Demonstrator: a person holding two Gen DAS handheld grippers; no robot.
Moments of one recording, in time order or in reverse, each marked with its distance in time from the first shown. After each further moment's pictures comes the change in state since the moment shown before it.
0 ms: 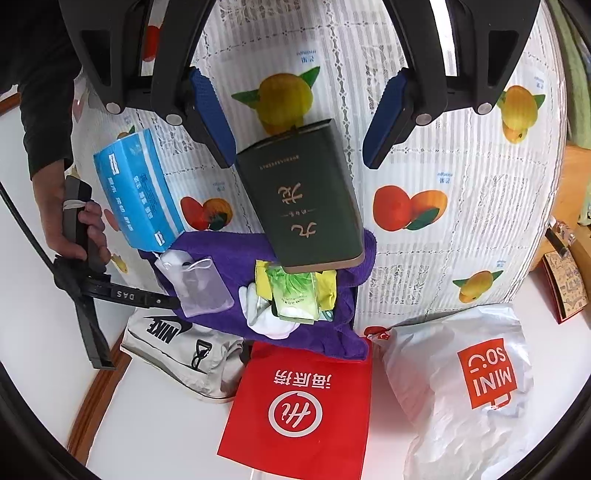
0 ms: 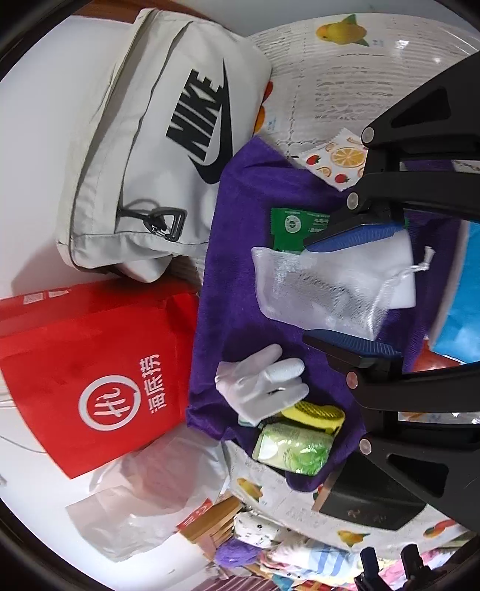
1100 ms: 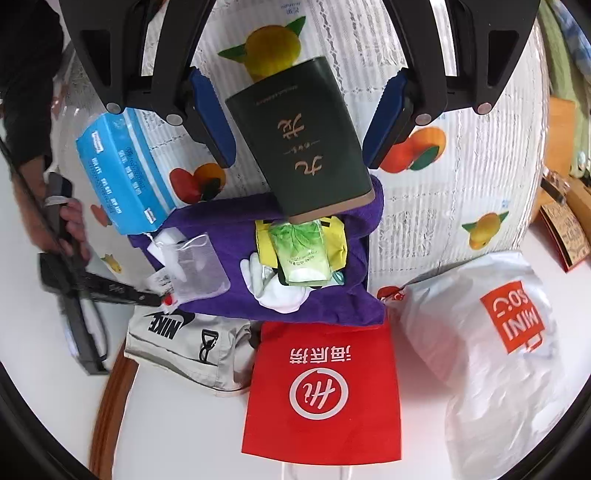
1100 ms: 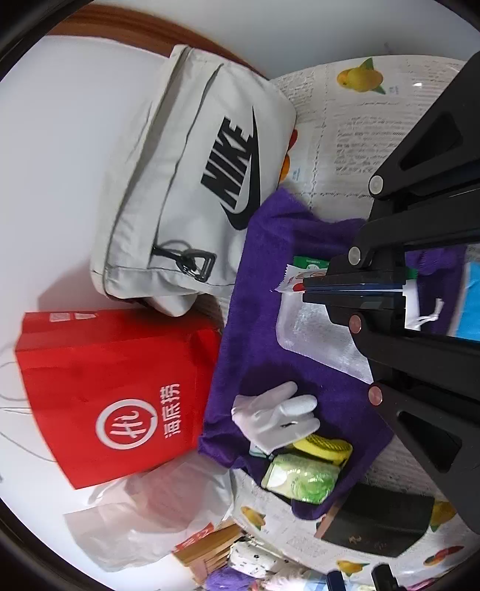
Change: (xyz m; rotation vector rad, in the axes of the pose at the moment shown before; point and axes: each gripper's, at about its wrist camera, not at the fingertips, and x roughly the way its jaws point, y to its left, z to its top) left arm 0.015 -0.012 0.037 0.101 -0.052 0.039; right arm -0.011 -0.004 0.013 -0.059 -0.055 -0.159
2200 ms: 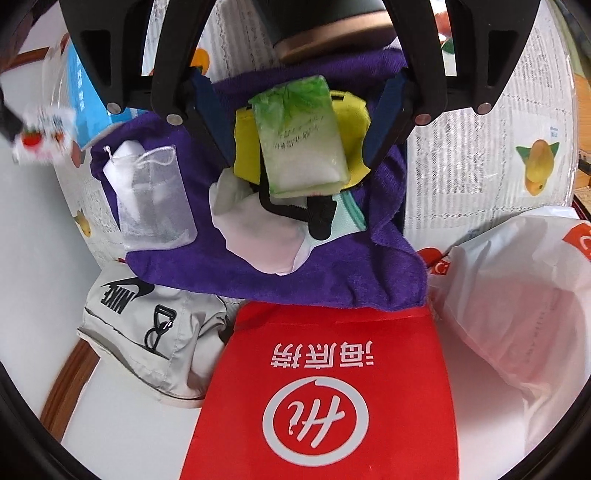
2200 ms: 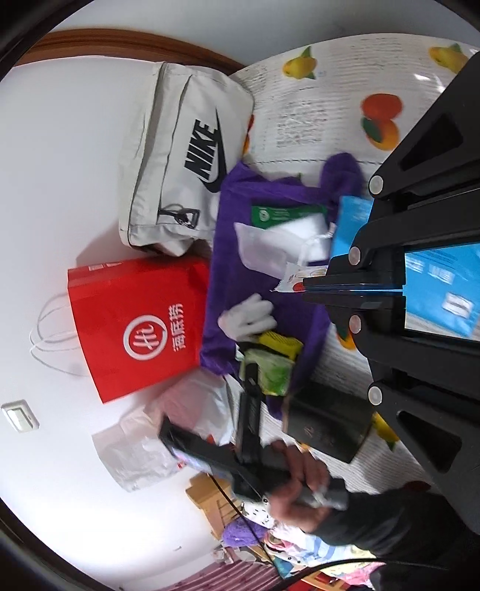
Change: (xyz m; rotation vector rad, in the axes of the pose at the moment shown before) left arm 0.110 0.005 0.100 -0.039 0.113 -0.025; right arm -0.120 0.024 -0.057 0.061 -0.069 0.186
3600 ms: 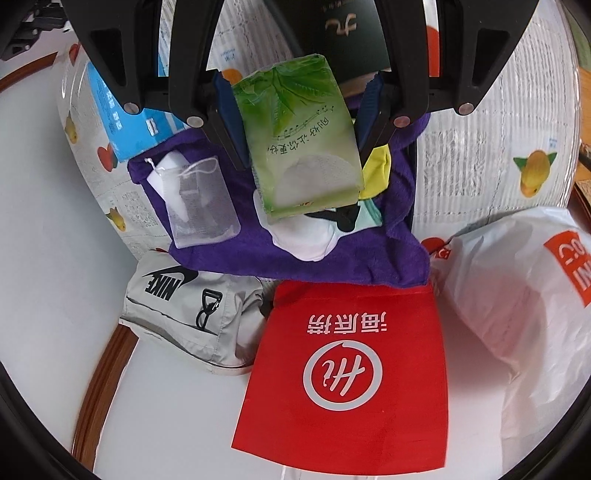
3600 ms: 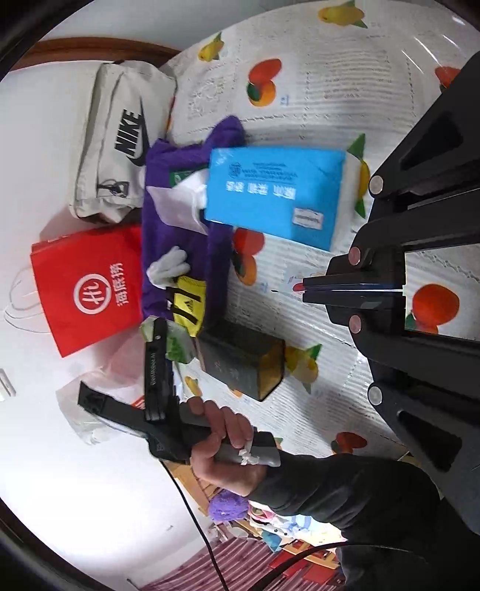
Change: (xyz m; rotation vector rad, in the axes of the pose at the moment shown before) left arm -0.042 -0.015 -0.030 0.025 -0.150 -0.067; right arm -0.057 0.048 -0.103 0.039 0.100 0.105
